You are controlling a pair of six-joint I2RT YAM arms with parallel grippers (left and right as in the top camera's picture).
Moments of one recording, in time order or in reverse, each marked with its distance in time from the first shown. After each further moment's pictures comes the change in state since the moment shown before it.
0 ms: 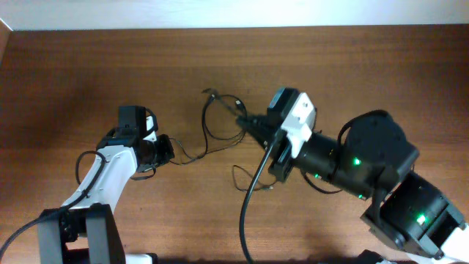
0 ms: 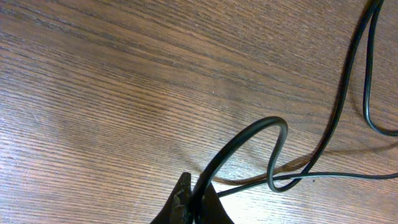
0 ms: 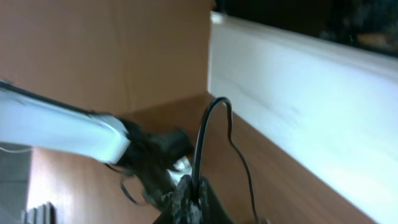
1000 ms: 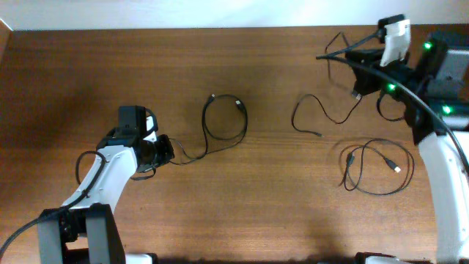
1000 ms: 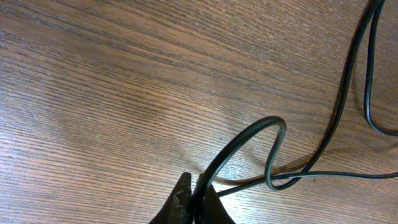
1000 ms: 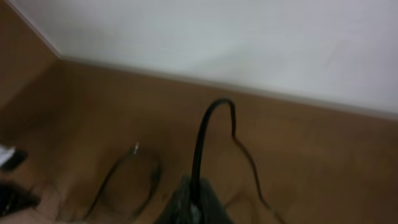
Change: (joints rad) left arm 0.000 0.000 0.000 -0.002 0.000 0.000; right arm -0.829 0.372 0.010 -0.067 -0.348 -0.004
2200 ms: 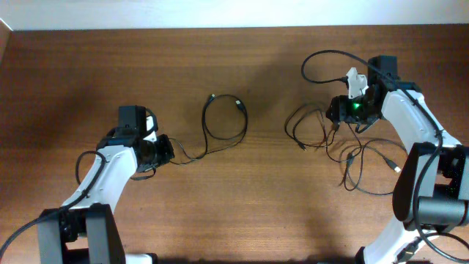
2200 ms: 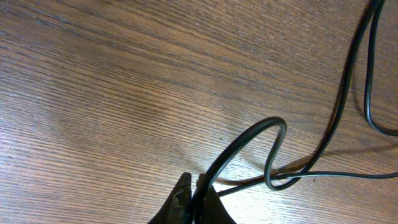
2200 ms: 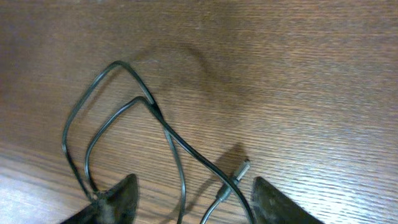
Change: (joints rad) left arm 0.000 0.001 0.000 0.000 0.000 0.000; right arm 0.000 0.477 -0.014 -0.209 0.325 -0.010
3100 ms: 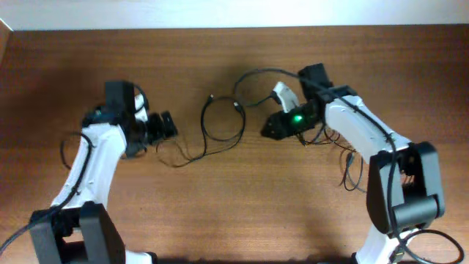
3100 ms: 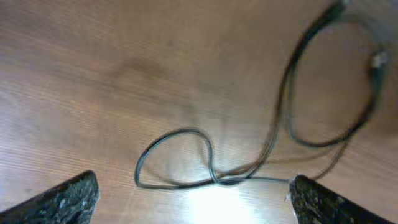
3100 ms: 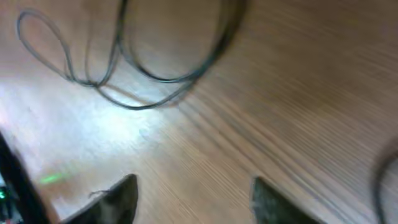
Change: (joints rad) left arm 0.027 0.038 0.291 -0.245 0.034 -0.002; right arm 0.374 0.000 -0.024 0.025 -0.321 -0.022
